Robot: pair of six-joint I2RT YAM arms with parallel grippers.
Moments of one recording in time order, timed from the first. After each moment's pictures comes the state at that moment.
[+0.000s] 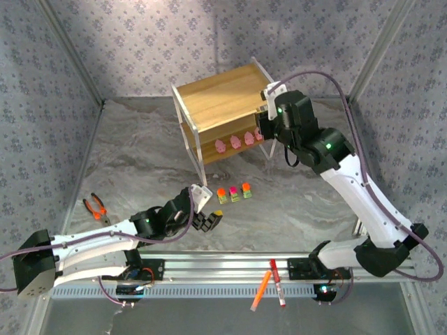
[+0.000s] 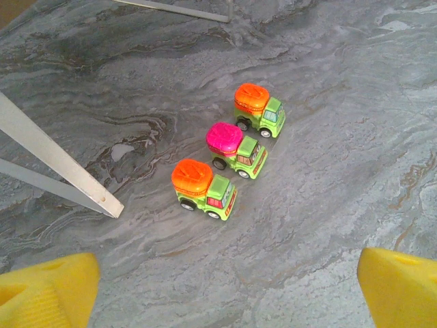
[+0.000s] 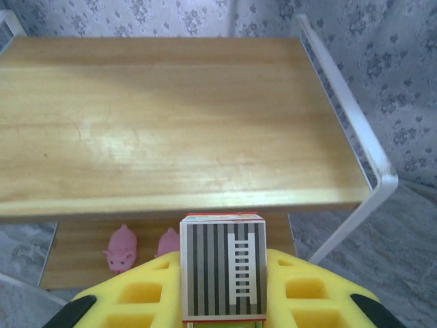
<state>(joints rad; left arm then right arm) -1.10 0.96 0.45 -0.07 -0.27 -0.17 0.67 1.34 1.70 -0.81 0.30 0.08</state>
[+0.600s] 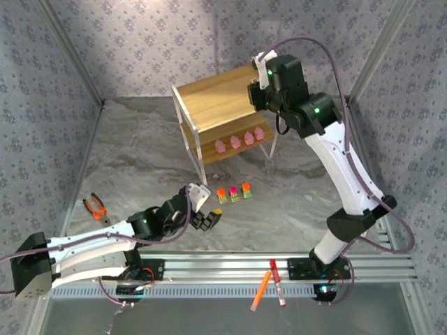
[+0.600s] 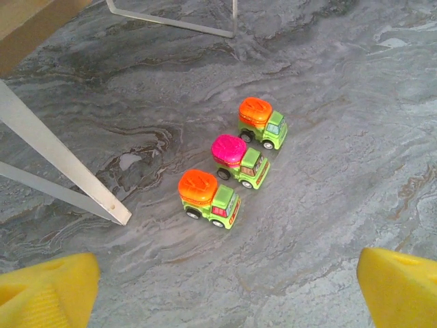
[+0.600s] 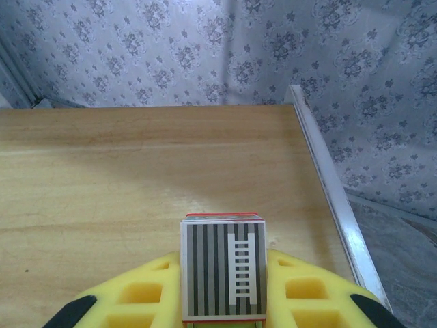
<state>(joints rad) -1.10 0.92 0.45 -0.07 -0.29 -0.17 0.59 1.66 2.18 -0.98 0.25 0.05</state>
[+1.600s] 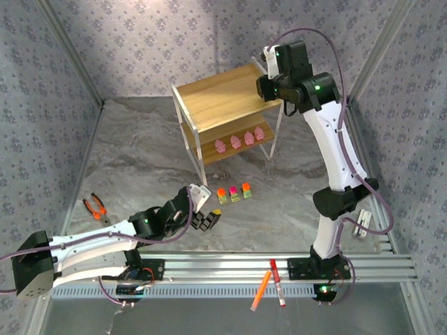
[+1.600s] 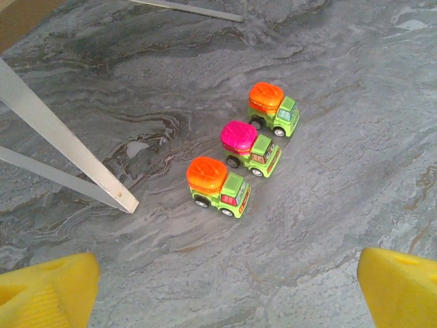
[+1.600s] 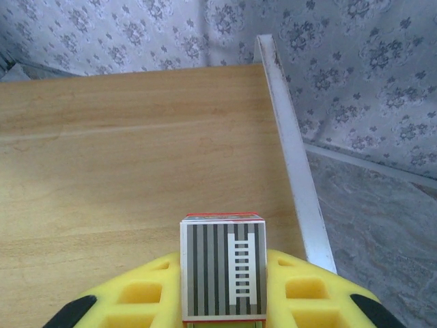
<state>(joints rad) -1.10 0.94 0.45 -0.09 -0.31 -0.17 0.42 1.87 2.44 -1.18 0.08 0.04</state>
